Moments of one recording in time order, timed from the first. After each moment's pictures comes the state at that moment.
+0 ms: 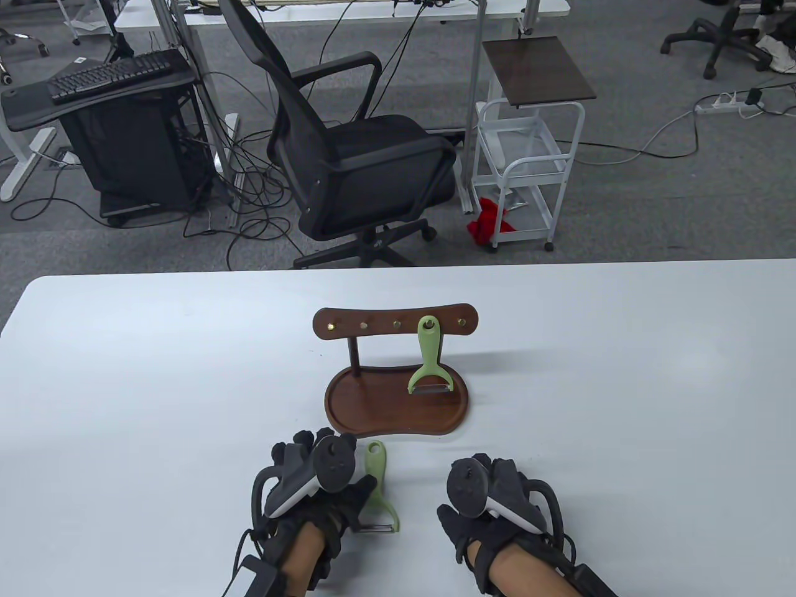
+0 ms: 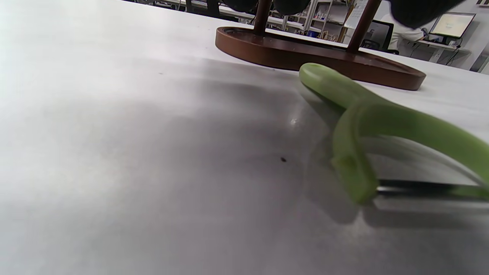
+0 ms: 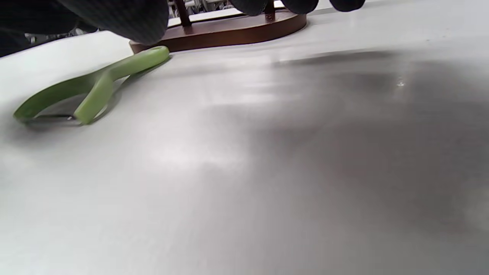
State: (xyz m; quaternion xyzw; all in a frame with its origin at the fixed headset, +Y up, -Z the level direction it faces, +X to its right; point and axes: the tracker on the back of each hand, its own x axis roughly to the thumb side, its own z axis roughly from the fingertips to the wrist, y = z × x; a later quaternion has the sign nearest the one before) left_hand -0.158 -0.740 -0.311 -0.16 -0.08 0.08 0.98; right_hand 0.087 -0.737 -0.268 0.09 0.18 0.98 0.06
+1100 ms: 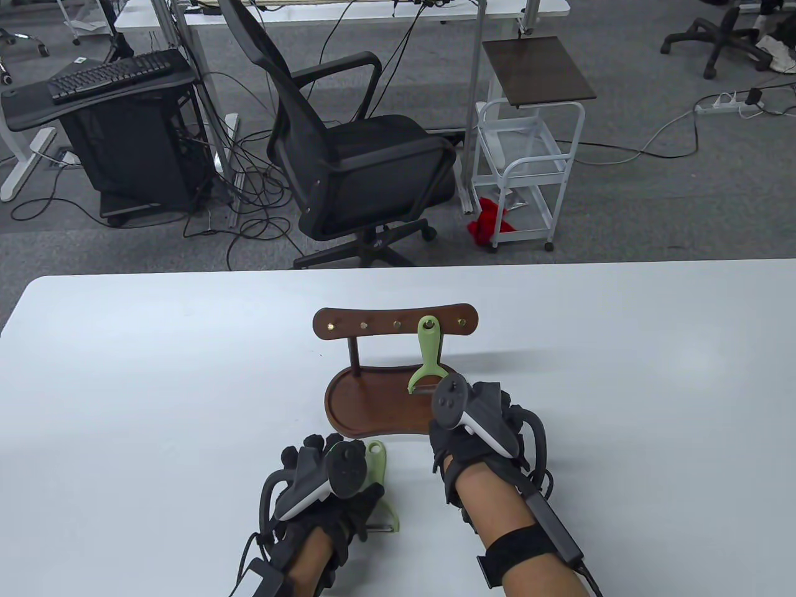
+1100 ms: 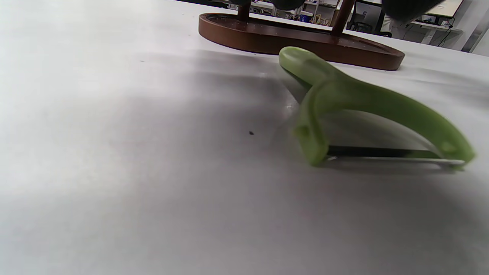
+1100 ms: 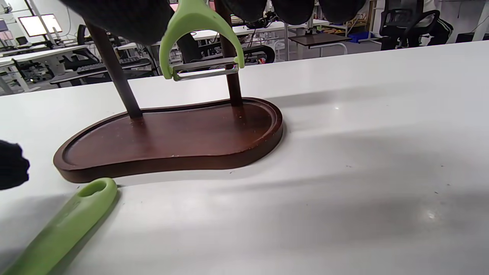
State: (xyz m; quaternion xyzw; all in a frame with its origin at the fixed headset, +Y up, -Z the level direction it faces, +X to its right) left_hand -0.144 -0.739 -0.303 -0.18 -0.10 0.06 0.98; right_hand 0.073 -0.668 -0.350 -0.05 0.11 0.99 0.08
